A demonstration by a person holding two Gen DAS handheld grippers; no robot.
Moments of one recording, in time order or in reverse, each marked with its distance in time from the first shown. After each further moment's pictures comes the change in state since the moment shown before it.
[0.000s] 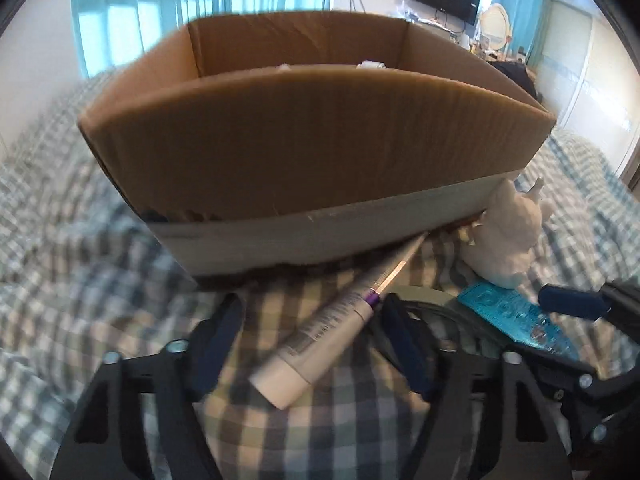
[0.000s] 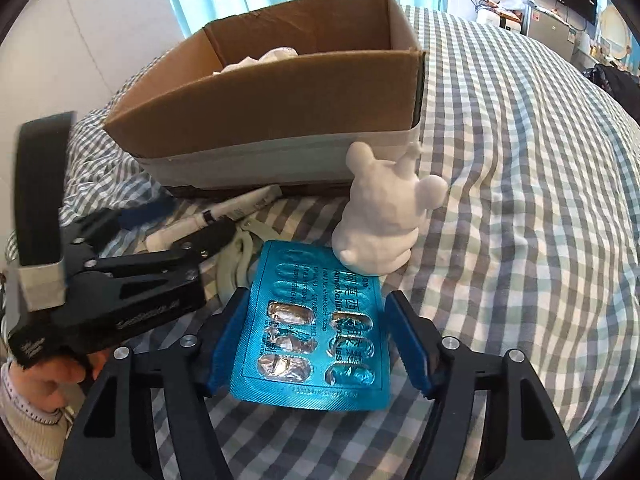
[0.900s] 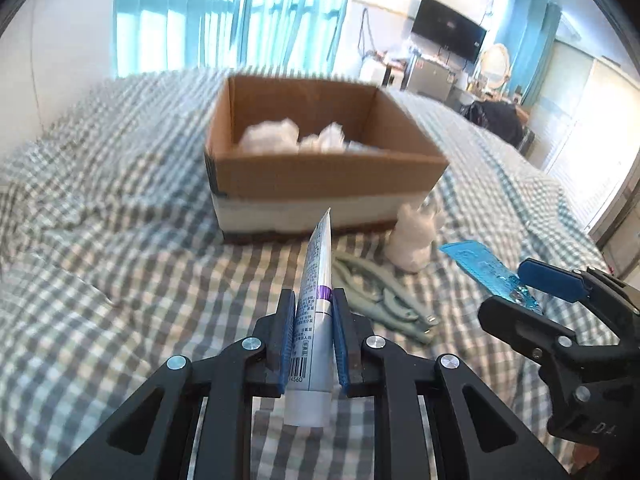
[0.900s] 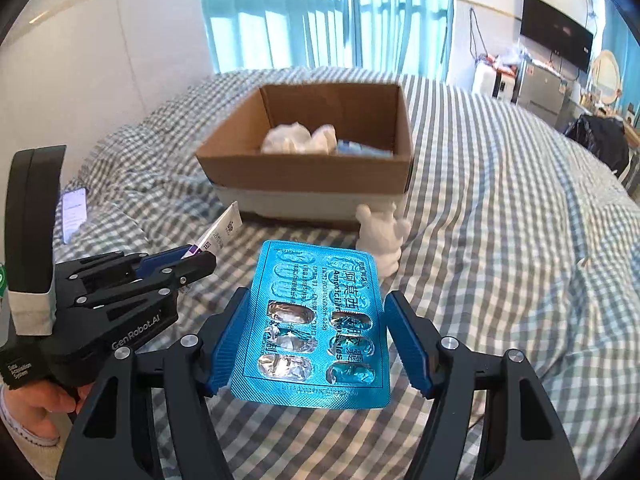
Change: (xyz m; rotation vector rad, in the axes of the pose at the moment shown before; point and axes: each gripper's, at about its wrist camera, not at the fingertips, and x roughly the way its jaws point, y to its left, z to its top) left arm -0.127 -0.015 -0.034 -0.077 -0.112 -0.010; right arm -0.101 0.044 -0.027 -0.086 -0.177 -0.049
